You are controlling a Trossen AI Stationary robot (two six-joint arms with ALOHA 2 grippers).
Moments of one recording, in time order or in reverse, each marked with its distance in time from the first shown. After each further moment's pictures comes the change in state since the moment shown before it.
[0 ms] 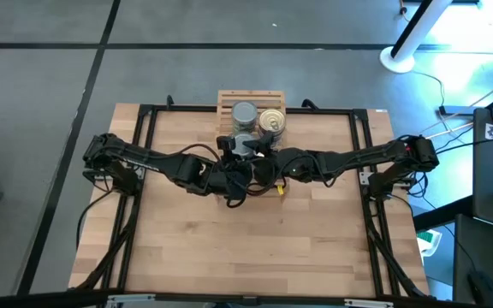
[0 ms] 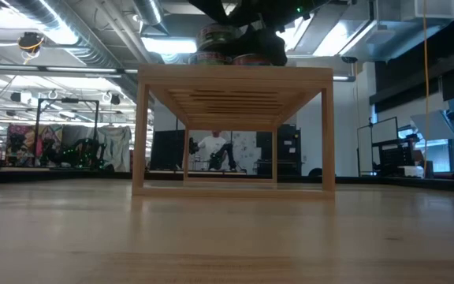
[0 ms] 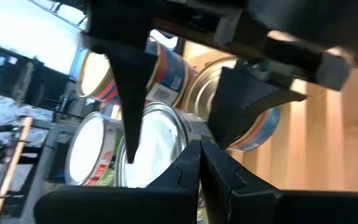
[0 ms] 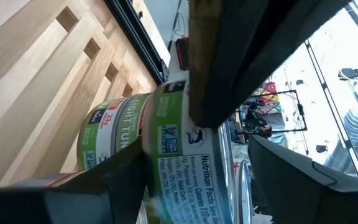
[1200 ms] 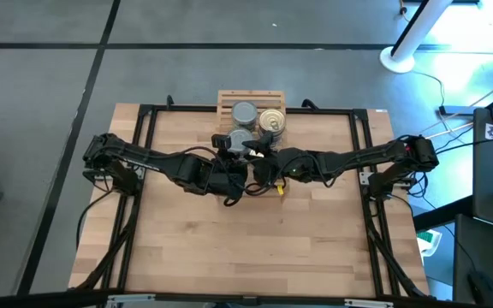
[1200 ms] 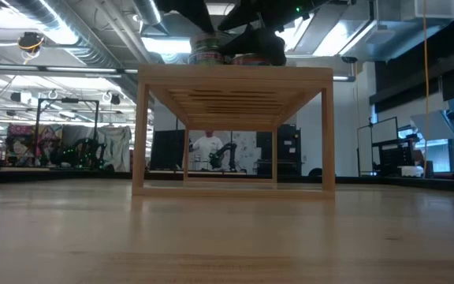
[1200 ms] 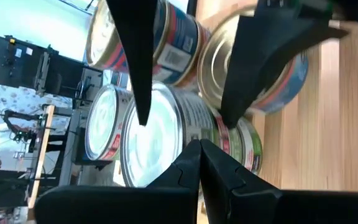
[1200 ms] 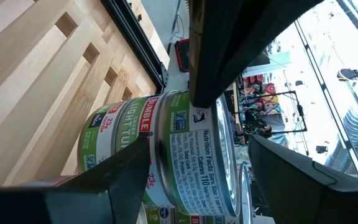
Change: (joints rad) left arm 0.001 0.000 0.000 -0.139 -0.064 -0.021; right arm 0.002 0.001 -0.001 0.016 -0.006 0.002
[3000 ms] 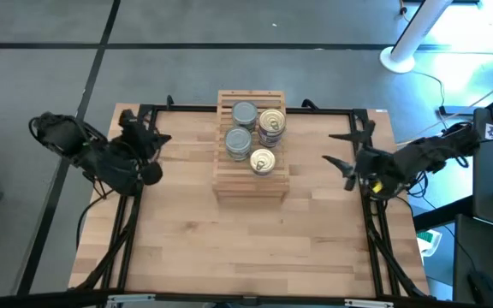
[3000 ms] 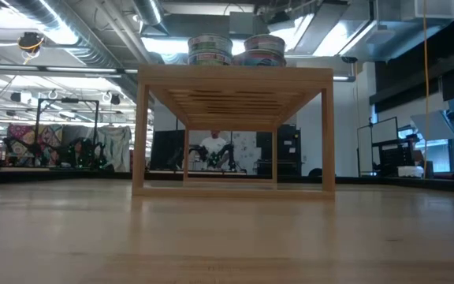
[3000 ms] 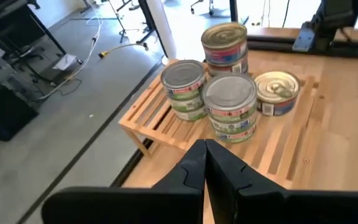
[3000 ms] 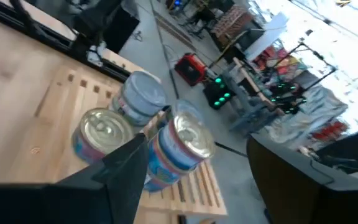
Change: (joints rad) left arm -0.316 -0.533 0.065 -0.535 -0.068 -0.752; right arm 0.403 -0.737 0.000 -0.733 0.330 0.643
